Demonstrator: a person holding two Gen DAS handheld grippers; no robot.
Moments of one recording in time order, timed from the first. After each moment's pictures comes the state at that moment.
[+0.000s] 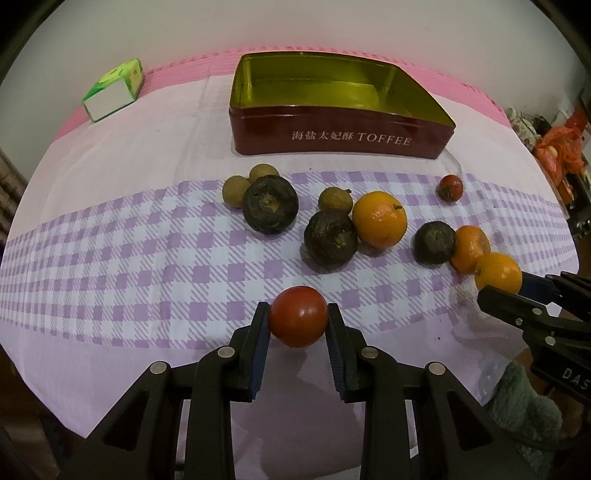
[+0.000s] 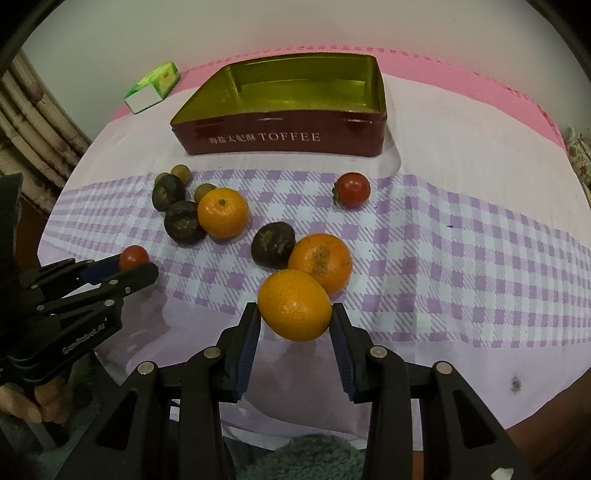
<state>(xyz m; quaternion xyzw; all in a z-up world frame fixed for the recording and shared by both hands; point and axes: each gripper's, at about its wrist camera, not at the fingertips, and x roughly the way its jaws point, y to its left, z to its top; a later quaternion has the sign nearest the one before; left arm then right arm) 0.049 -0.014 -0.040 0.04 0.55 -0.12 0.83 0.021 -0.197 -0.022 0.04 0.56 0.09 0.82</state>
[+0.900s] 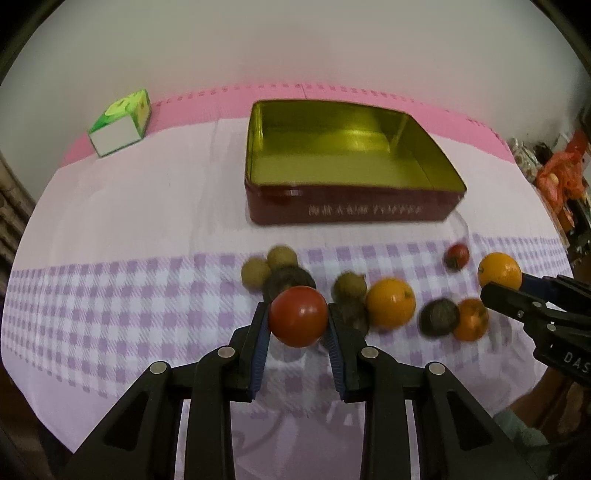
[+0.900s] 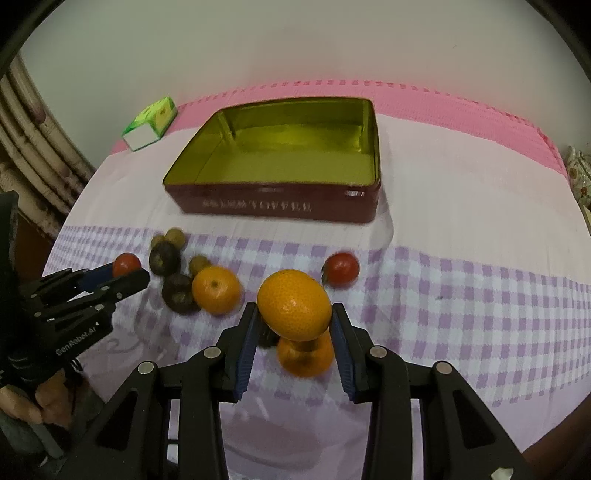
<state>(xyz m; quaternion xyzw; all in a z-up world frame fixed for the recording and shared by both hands) 0.094 -0.003 -0.010 0.03 0.50 -0.12 0.86 0.068 -0.212 -0.003 0.06 0.52 0.09 0.85</state>
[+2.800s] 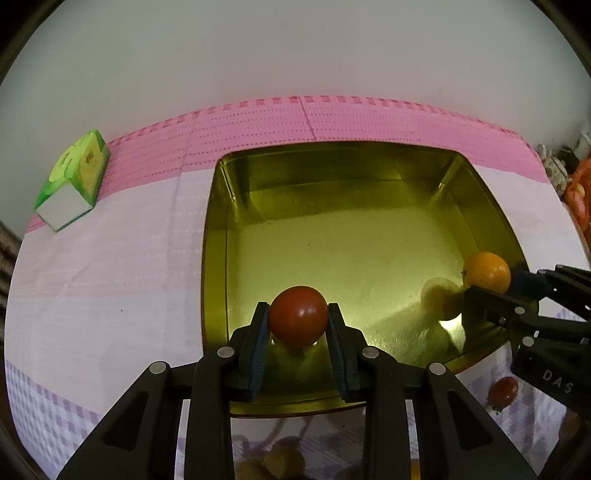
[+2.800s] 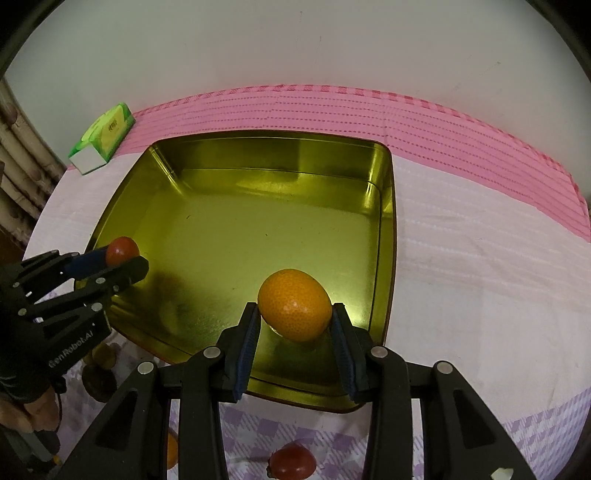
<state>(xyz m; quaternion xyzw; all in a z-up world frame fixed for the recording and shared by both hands) 0.239 -0.045 -0.039 0.07 0.51 -0.12 0.85 0.216 -0.223 -0.035 0.02 0.54 0.08 0.83</state>
